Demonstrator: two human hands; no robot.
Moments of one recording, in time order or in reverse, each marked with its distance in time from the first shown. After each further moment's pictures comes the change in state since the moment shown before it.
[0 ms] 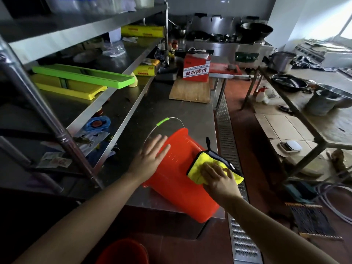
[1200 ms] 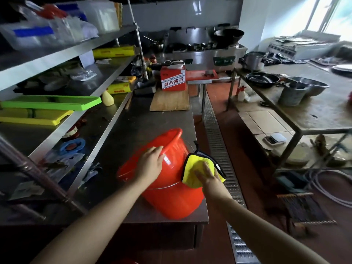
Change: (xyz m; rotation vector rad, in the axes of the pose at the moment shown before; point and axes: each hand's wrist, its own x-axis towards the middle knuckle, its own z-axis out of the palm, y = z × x) left_hand 0.091 0.118 -0.053 -0.400 -0.048 -0.353; right_hand -0.033 0.066 0.002 0.472 -0.201 0.305
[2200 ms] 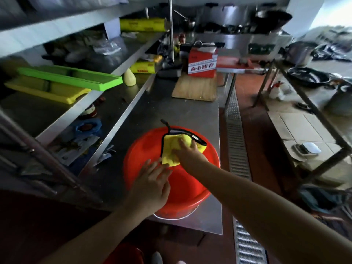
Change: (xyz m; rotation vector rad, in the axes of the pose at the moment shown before) left_hand -0.055 -0.052 0.007 0.186 0.004 0.122; right_hand 0.152 -0.127 -0.023 -0.672 -0.073 -0.513
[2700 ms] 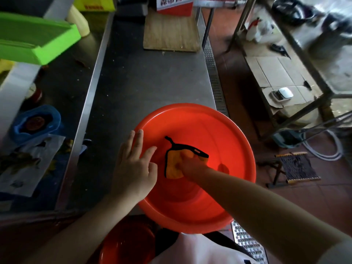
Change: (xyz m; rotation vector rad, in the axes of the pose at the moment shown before) left_hand 0.050 -0.151 0.050 -0.135 -0.316 -0.145; right_hand 0.090 -0.061 0.132 0.632 -0.348 0.416
